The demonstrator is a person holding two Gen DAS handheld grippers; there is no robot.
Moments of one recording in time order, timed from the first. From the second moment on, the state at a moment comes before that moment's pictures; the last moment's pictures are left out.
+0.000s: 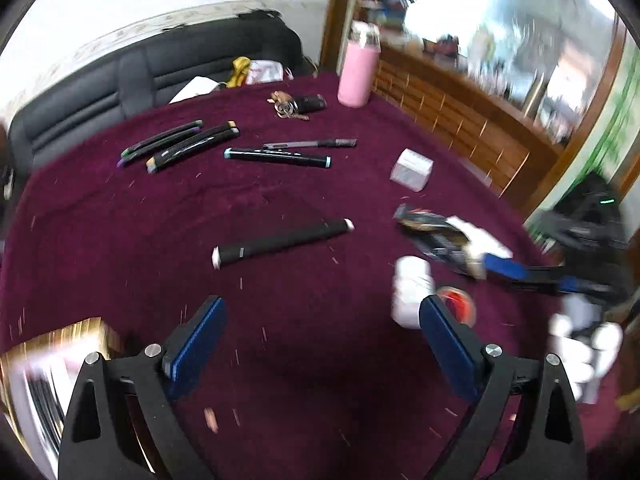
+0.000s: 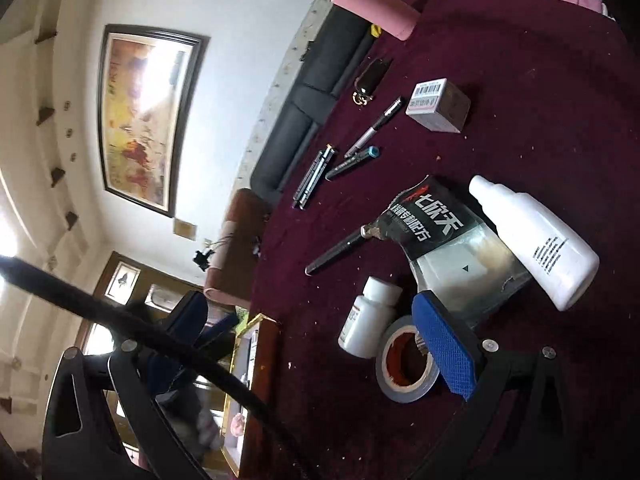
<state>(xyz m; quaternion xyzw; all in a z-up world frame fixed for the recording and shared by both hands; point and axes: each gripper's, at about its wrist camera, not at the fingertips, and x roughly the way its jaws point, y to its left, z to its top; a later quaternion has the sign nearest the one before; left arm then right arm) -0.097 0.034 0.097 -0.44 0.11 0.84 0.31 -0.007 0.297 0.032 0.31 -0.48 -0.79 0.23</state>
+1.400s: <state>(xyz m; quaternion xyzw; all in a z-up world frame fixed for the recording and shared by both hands) -0.071 0.045 0.057 -0.46 0.13 0.82 0.31 -0.001 0.283 0.038 0.35 -0.38 -0.83 0.22</state>
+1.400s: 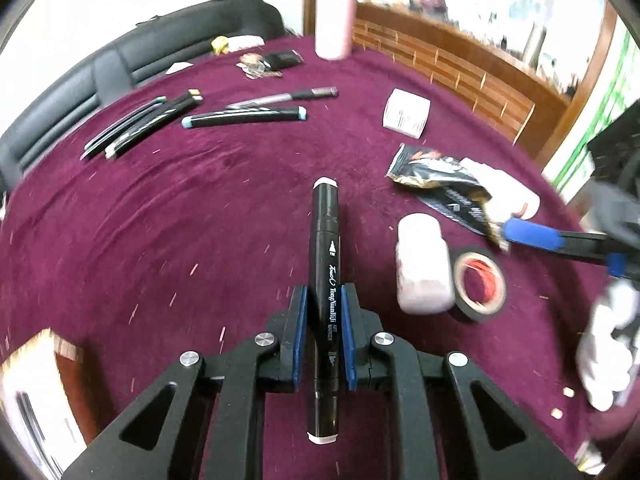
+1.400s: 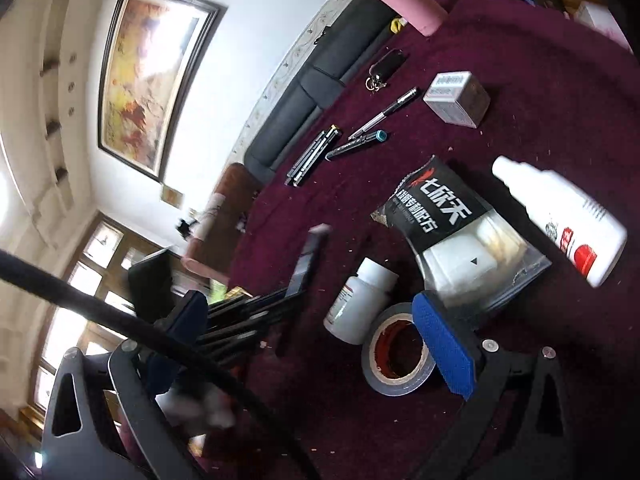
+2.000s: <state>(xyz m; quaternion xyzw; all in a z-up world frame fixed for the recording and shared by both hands) 0.023 -0.100 0.082 -0.42 -0.10 0.84 0.33 -0.072 0.181 0.045 0.53 -0.12 -0.84 0.05</state>
